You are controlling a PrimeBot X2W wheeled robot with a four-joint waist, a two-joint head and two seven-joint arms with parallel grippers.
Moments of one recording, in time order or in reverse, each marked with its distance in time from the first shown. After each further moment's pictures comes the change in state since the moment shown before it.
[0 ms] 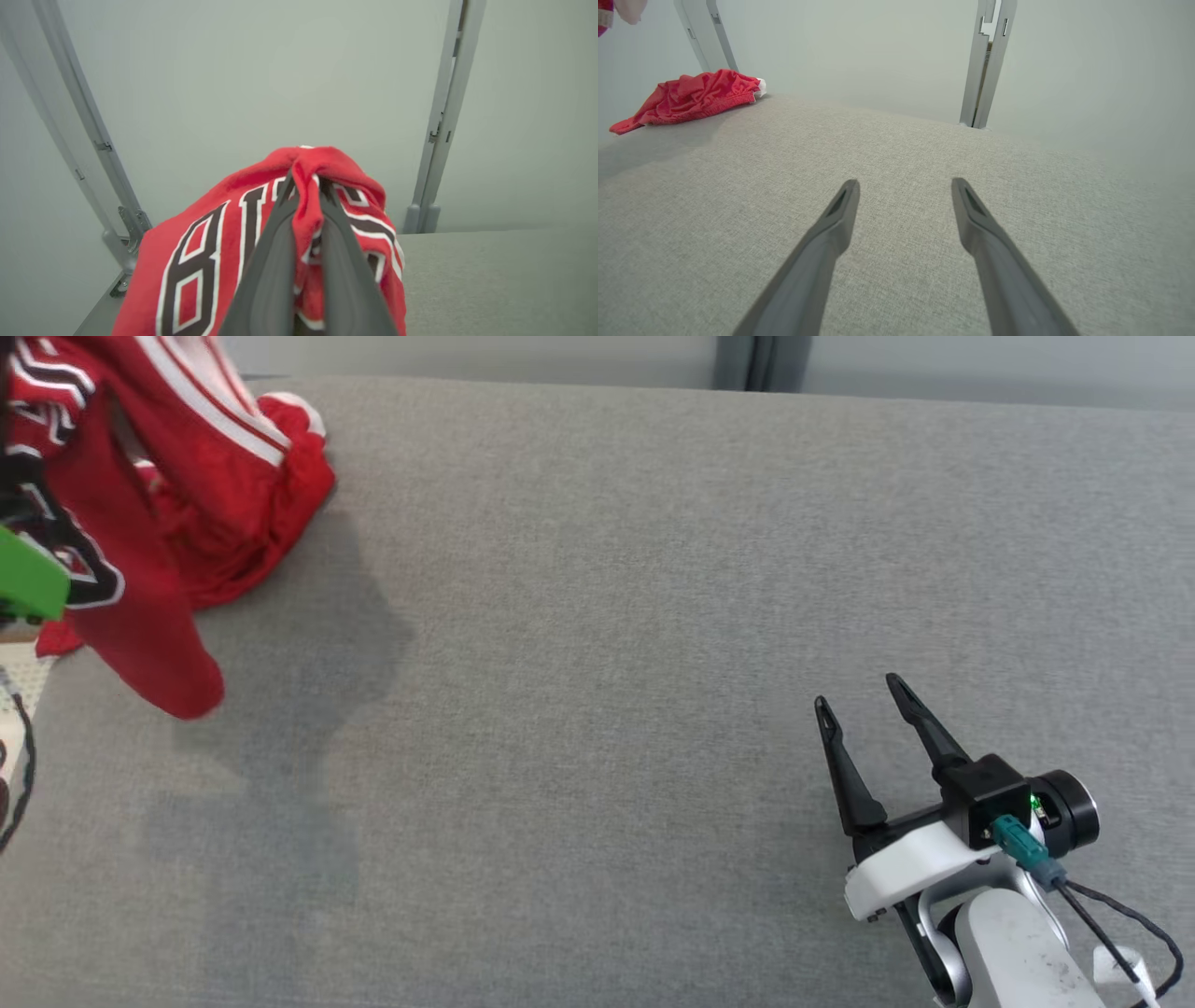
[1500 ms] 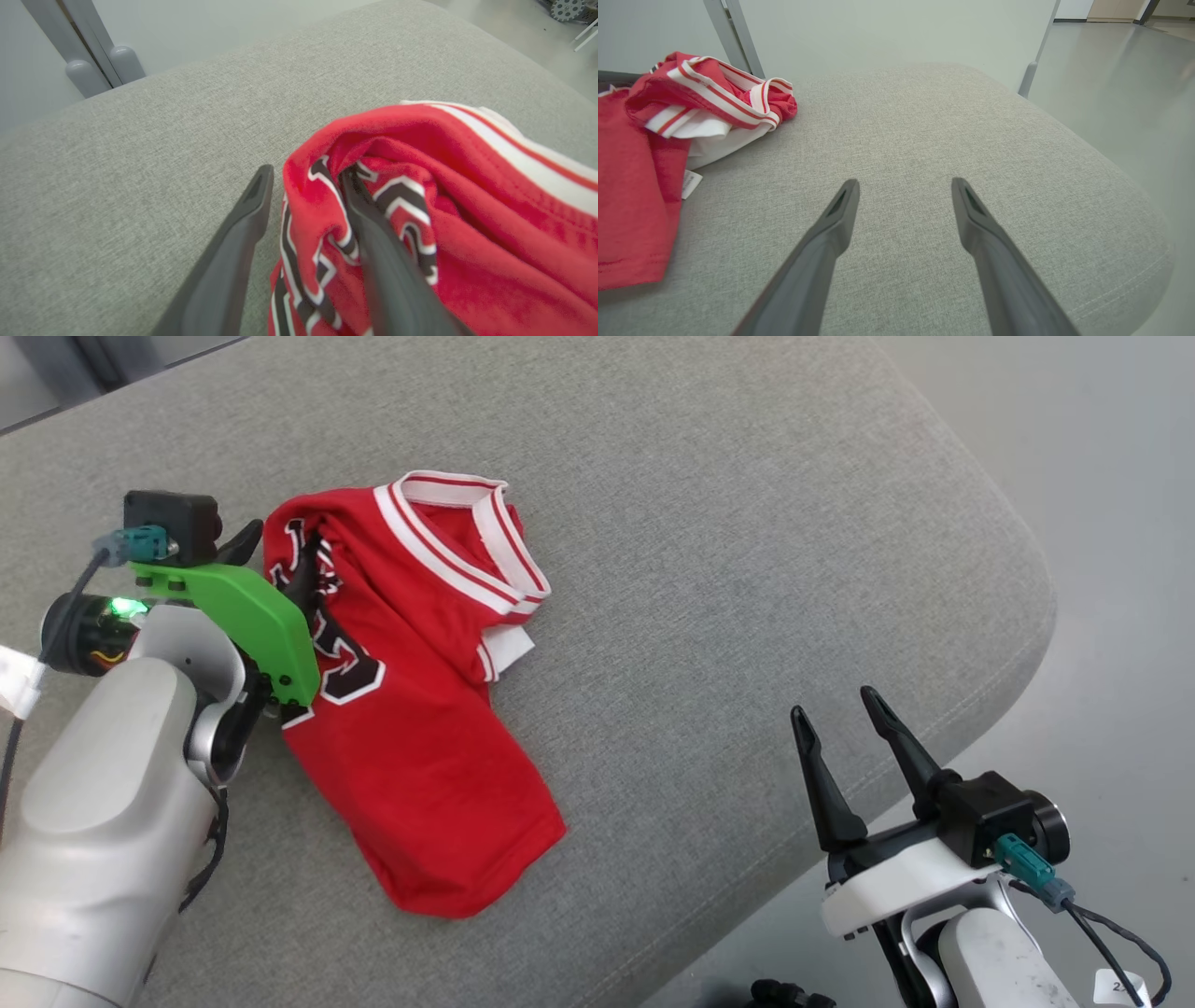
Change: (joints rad) left arm -0.115 -0.235 -0.383 0.532 0.049 0.001 -0.030; right arm 0.050 0.022 0.052 -0.073 0.132 0.000 0.000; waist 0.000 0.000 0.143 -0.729
